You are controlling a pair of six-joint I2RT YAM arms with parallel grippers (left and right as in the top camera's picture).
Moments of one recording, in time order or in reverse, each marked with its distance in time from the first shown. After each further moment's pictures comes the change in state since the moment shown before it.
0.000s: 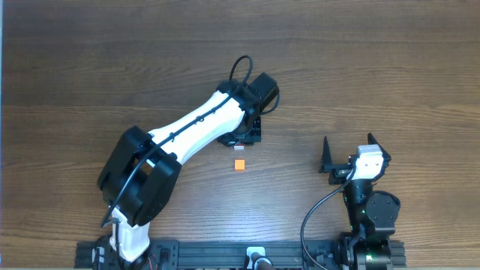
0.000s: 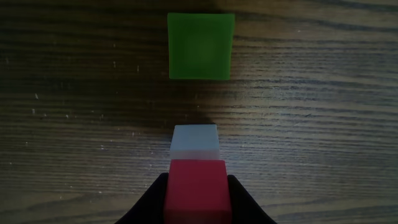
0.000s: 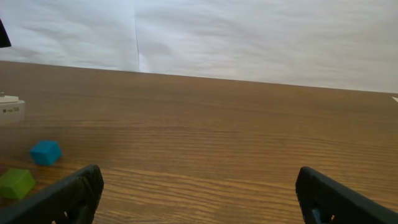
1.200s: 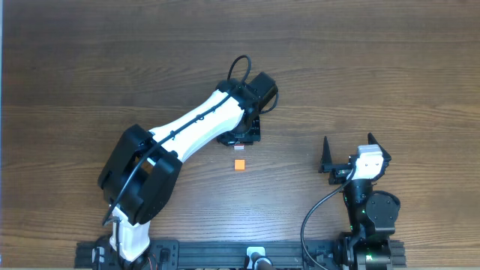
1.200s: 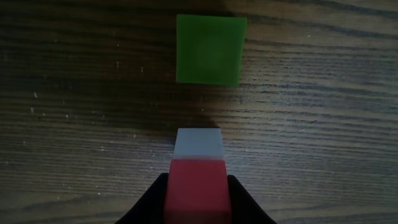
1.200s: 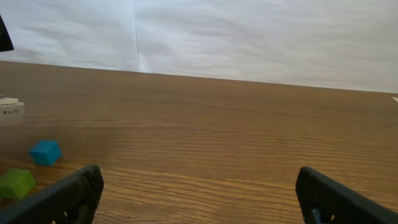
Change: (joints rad) left arm 0.008 0.009 0.000 0.001 0.007 -0.019; right arm 0.000 0.000 0.000 0.000 0.000 0.000
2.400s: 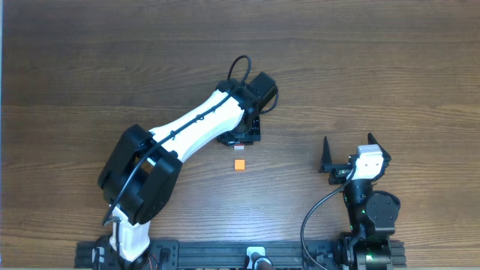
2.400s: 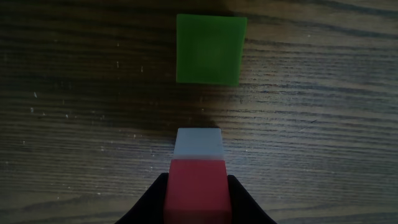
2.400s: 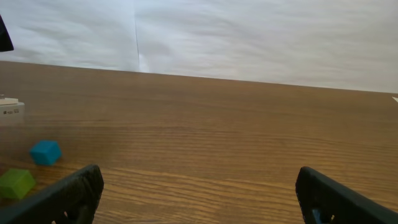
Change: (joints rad) left arm 0.000 0.000 0.000 0.000 0.000 0.000; right arm 0.000 0.000 0.000 0.000 0.000 0.000
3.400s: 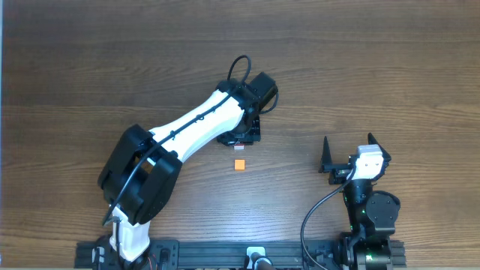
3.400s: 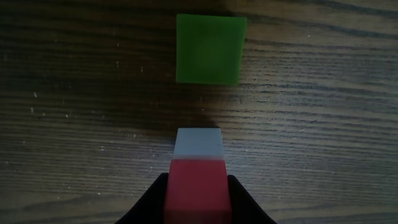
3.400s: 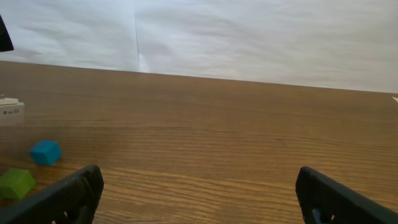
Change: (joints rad) left arm 0.000 0.000 0.000 0.000 0.000 0.000; right arm 0.000 0.000 0.000 0.000 0.000 0.000
